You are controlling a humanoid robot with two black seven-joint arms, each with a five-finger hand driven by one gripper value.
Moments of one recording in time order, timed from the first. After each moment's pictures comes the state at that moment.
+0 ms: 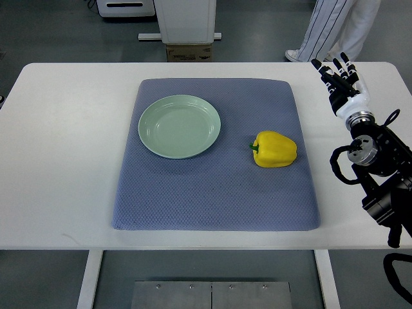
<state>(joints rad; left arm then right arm) -0.02 0.00 -0.11 -0.23 0.09 0.18 -0.17 0.73 -0.07 1.16 0.67 -0.44 -0.06 0.23</state>
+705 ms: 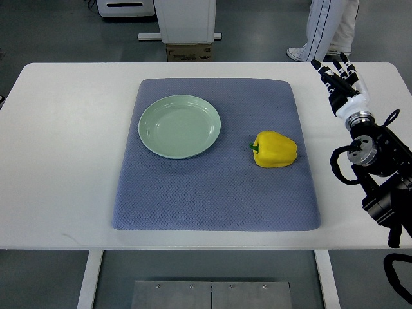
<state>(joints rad) -0.01 0.00 -0.11 -0.23 0.09 0.18 -0.17 0.73 -0.08 1.15 0.67 -0.44 -0.06 0.23</state>
